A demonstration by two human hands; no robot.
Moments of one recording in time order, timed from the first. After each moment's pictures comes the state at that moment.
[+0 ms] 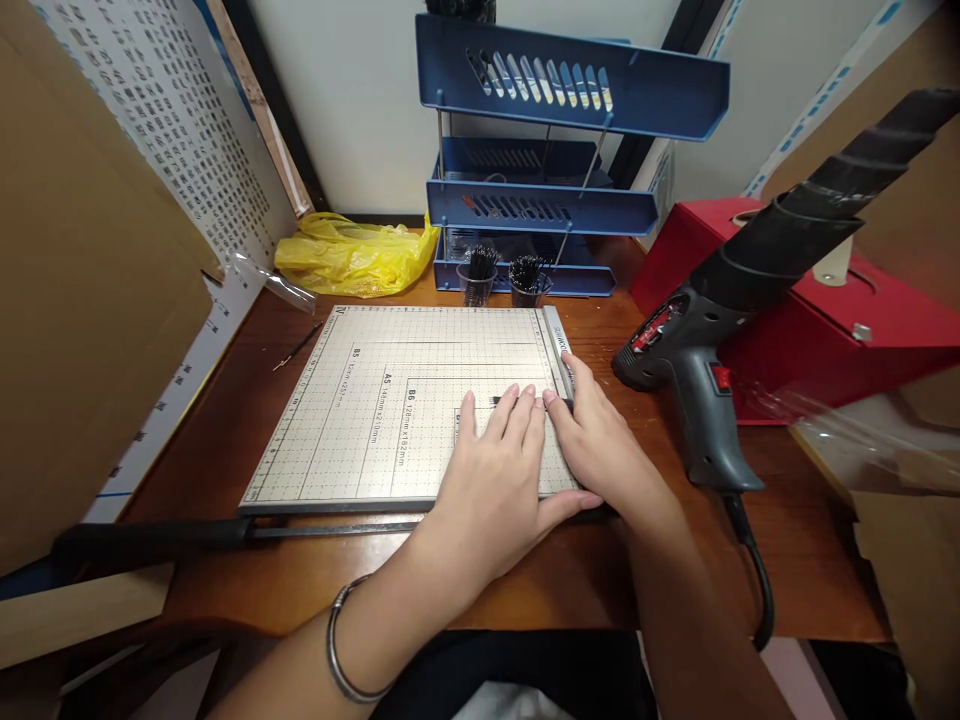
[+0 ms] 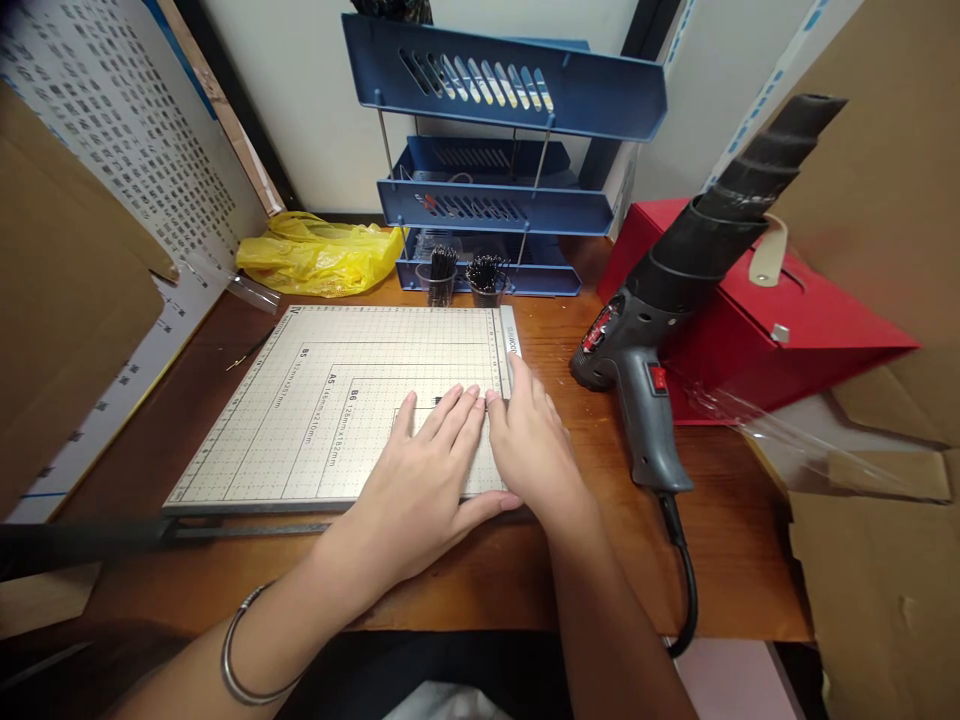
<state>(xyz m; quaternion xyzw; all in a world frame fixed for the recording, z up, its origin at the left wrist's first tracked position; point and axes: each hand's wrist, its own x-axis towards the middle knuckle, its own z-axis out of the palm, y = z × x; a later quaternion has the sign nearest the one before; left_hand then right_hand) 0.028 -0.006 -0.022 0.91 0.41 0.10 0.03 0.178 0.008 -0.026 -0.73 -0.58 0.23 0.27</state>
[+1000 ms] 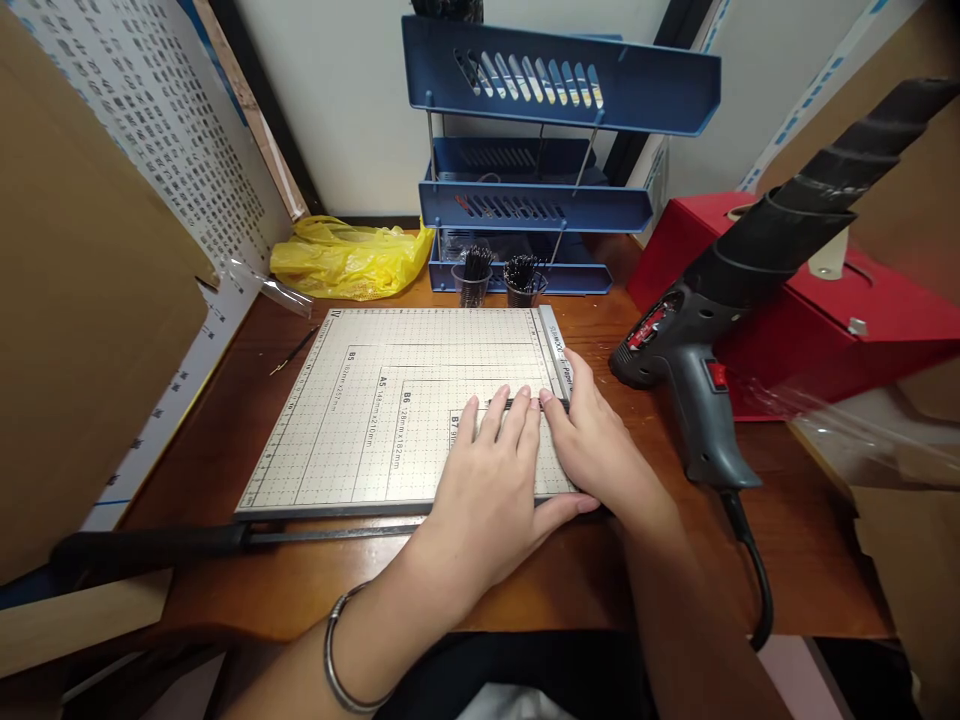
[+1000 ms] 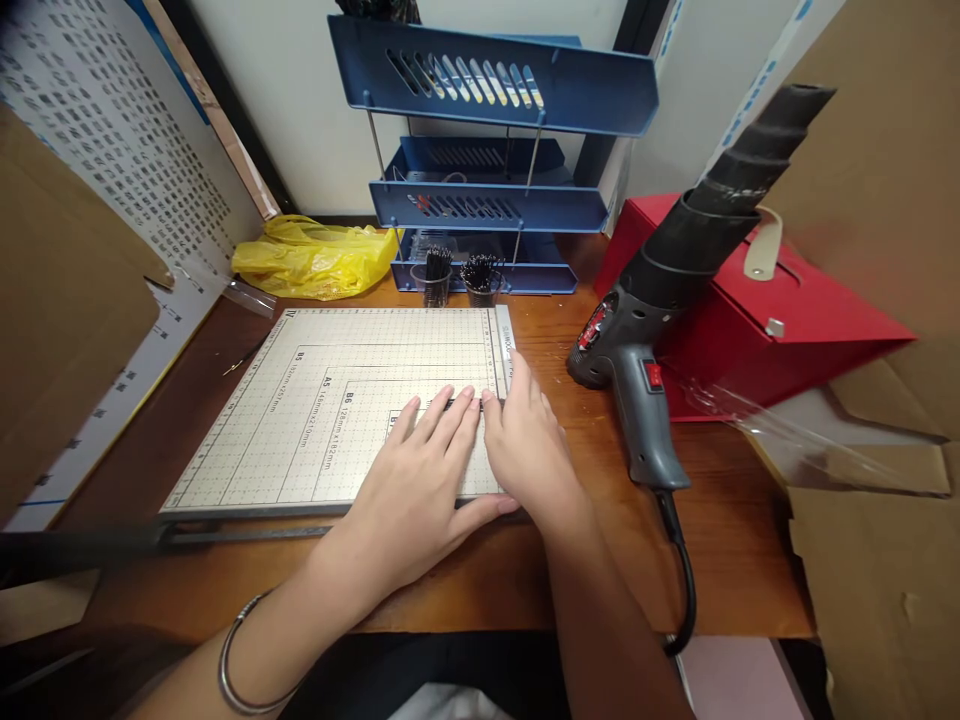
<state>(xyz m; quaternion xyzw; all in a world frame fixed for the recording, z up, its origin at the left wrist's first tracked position) 0.027 -0.008 -0.024 0.91 0.41 0.10 0.03 0.176 0.007 -0.023 -0.74 -0.57 0.23 0.27</state>
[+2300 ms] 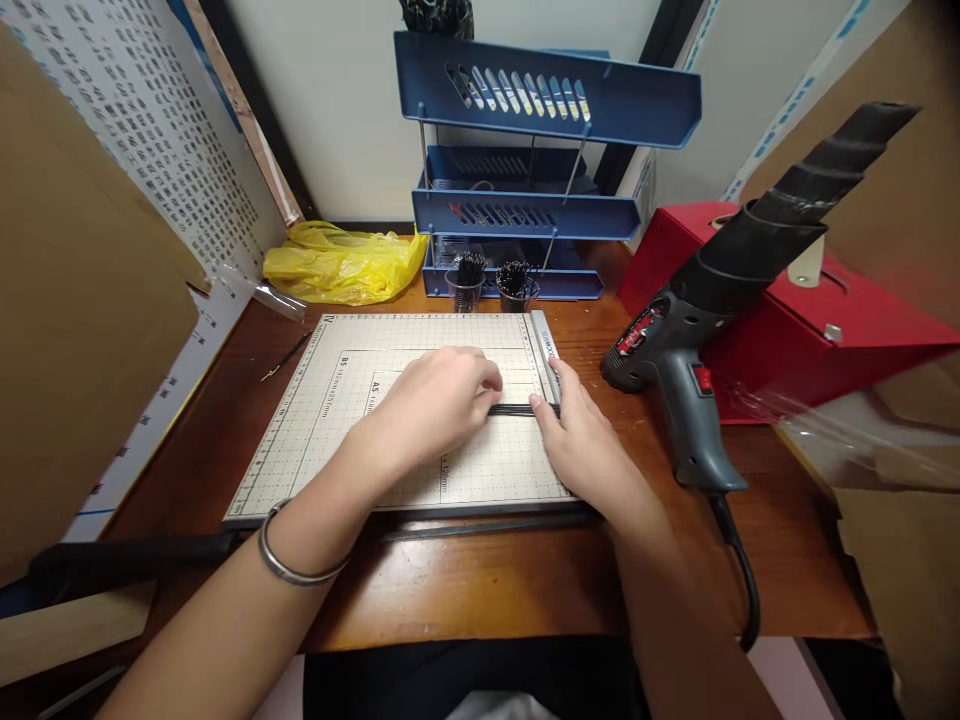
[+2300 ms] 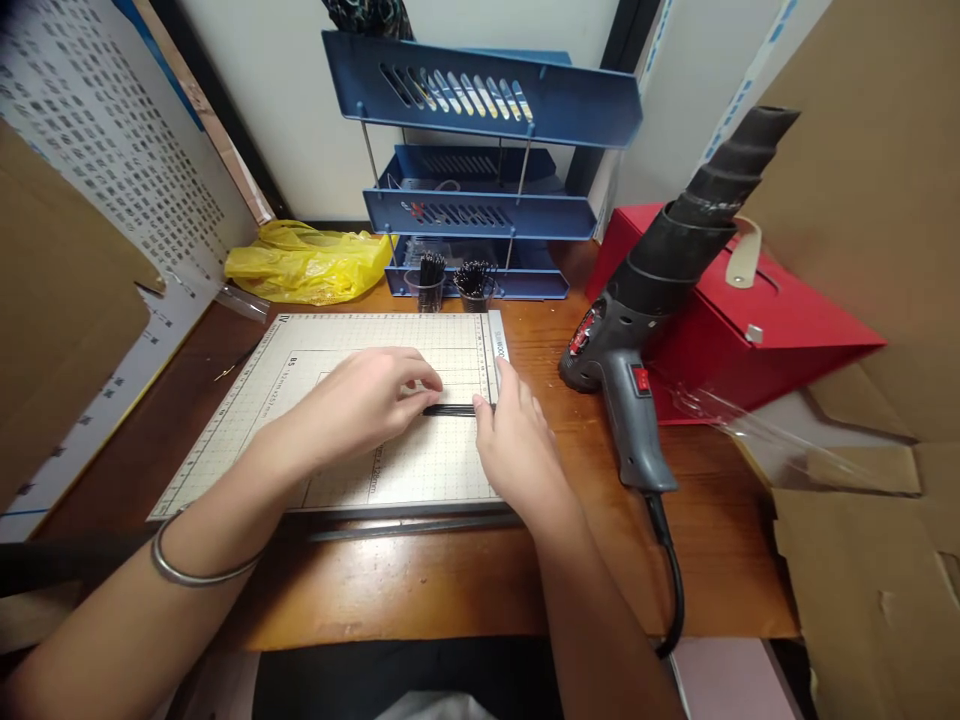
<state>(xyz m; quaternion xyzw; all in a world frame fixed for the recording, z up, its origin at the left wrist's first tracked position) 0.001 0.074 0.030 0.90 0.39 0.11 0.13 0.177 0.008 -0.022 -0.74 -0.57 0.24 0.28</state>
